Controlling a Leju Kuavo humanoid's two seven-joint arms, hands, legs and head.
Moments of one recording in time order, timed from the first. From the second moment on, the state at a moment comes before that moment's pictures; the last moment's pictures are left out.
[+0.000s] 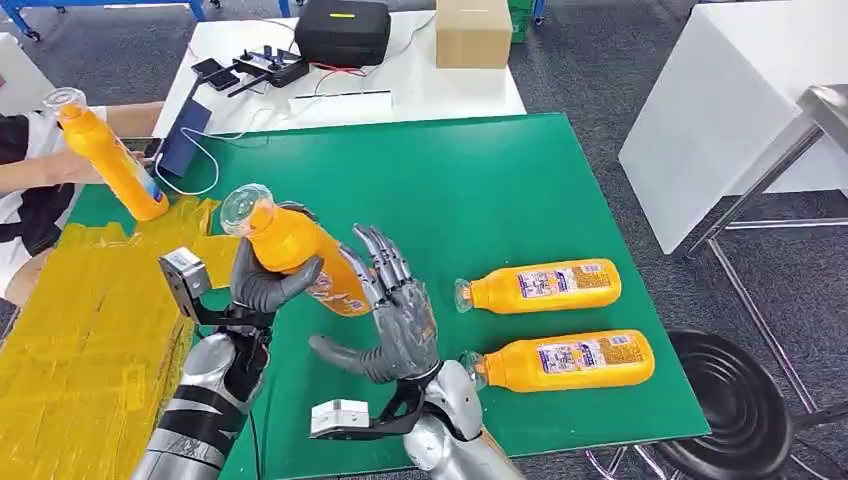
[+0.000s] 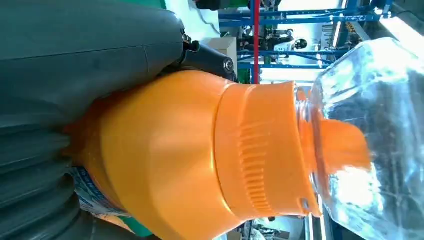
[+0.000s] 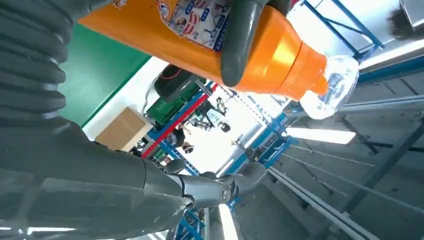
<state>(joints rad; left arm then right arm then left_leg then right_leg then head) -0.34 -0.13 -0.16 -1.21 -0.03 -0.16 -0.46 -0.21 0.30 0.64 -1.20 0.72 -0.67 -0.55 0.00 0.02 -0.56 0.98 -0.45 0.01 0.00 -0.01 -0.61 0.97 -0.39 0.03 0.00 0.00</state>
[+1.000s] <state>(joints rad) -0.39 -0.11 0.02 -1.20 -1.48 0.70 -0.10 -0.07 0.24 0.56 -1.56 0.36 -0.48 -0.56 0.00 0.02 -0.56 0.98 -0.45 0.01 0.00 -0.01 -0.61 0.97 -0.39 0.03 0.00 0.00</state>
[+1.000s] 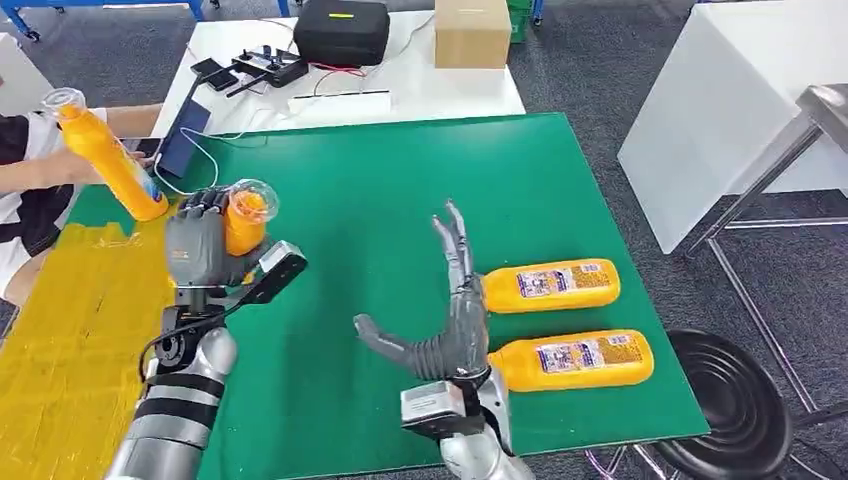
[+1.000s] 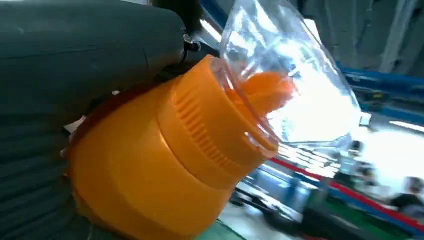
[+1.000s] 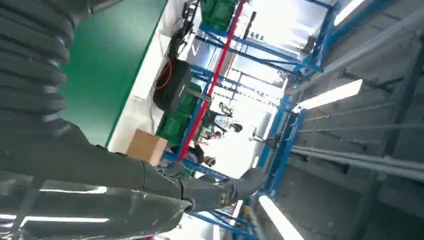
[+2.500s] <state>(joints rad) -0.47 0.24 -0.19 -0.62 -1.38 0.70 0.15 0.00 0.12 0.42 -1.71 0.24 -0.39 -0.59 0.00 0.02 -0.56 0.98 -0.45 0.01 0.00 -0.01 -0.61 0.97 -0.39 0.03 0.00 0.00</state>
